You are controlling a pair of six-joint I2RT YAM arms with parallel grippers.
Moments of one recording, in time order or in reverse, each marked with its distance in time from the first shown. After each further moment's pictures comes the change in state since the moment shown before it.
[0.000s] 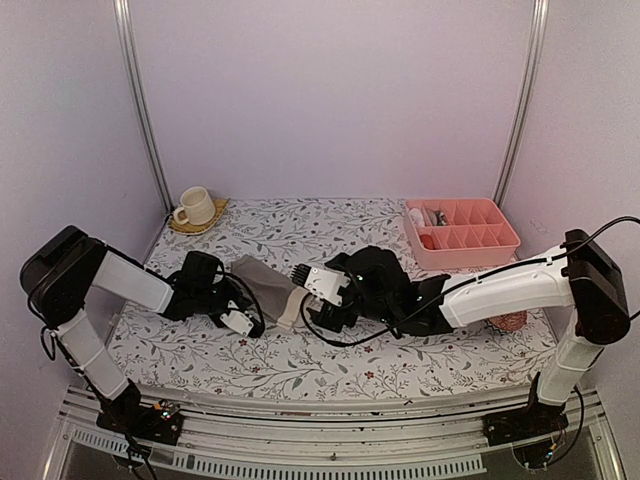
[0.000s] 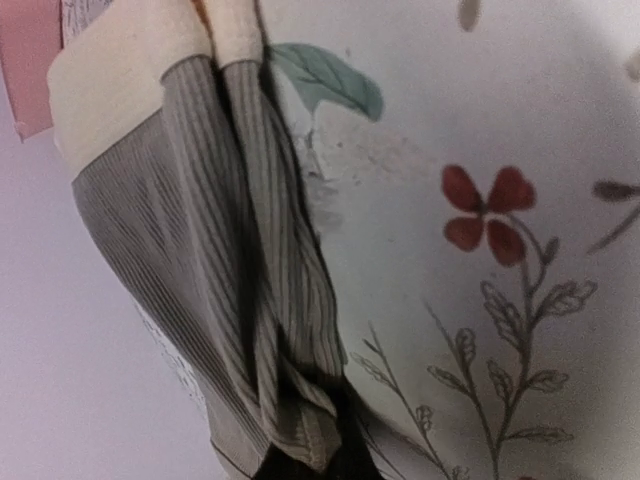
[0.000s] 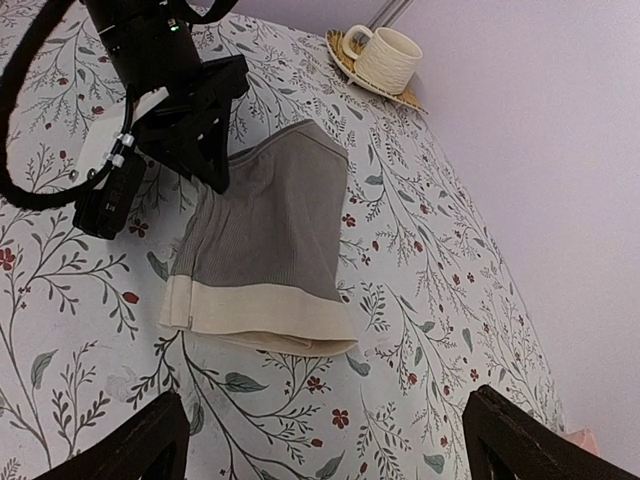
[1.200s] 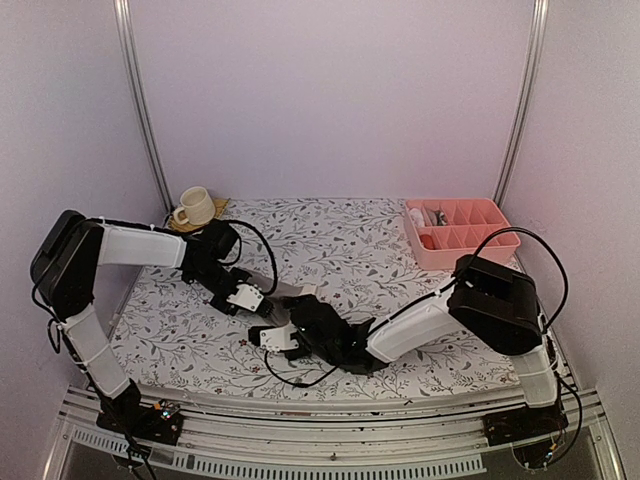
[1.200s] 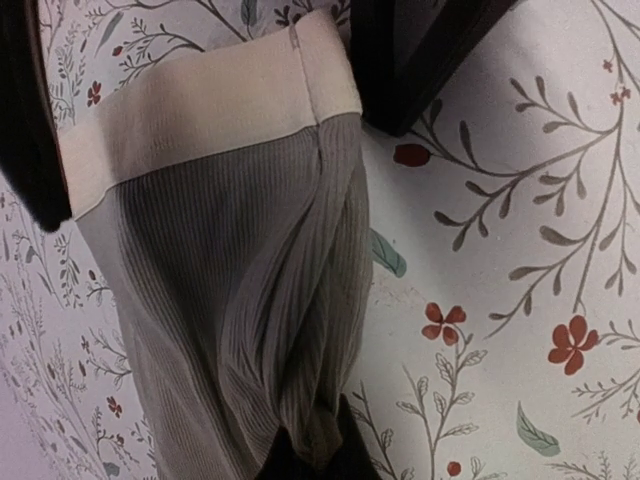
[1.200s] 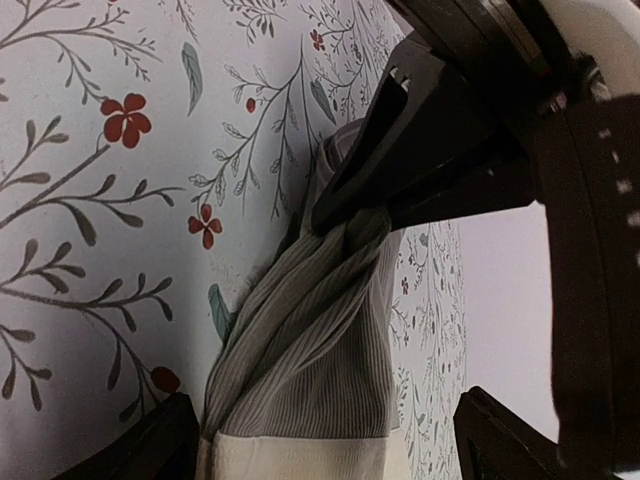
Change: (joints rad) left arm -0.008 0.070 0.431 -0.787 0.203 -0.234; right arm 0.121 0.472 0.200 0.269 0.171 -0.465
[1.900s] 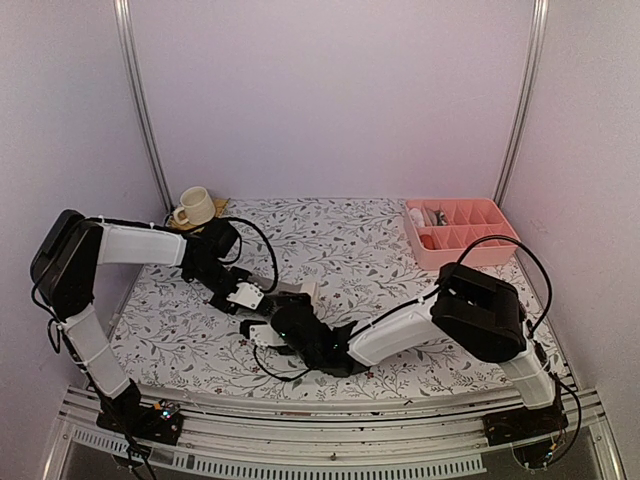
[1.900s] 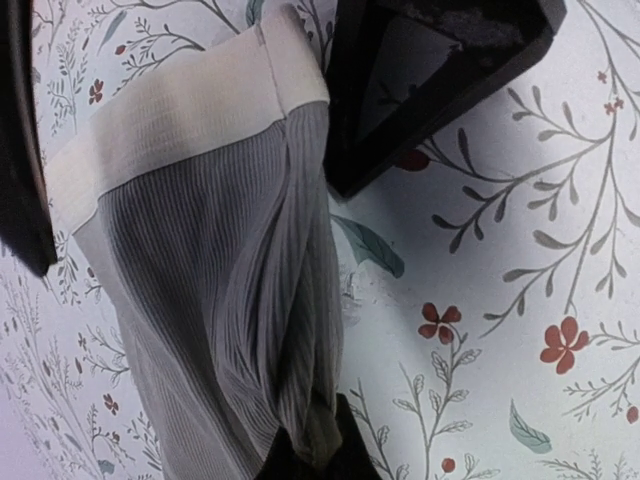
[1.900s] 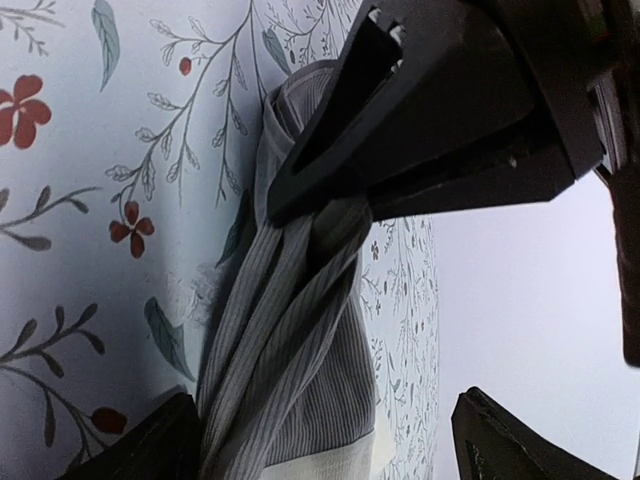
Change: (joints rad) left arm 0.000 0.000 0.018 -0.031 0.004 -0.018; right arm 0.030 0.113 0.179 -0.112 0.214 0.011
